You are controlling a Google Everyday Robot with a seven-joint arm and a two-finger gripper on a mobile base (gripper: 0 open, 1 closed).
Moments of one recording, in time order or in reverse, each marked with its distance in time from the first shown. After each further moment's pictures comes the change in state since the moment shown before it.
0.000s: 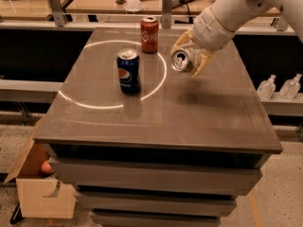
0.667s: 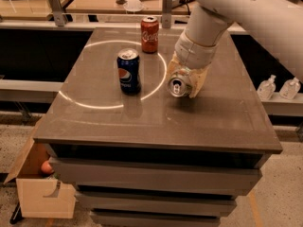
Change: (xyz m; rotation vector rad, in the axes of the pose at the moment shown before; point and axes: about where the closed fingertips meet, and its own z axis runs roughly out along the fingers) arm -0.020 0.045 0.042 -0.318 0.095 -0.277
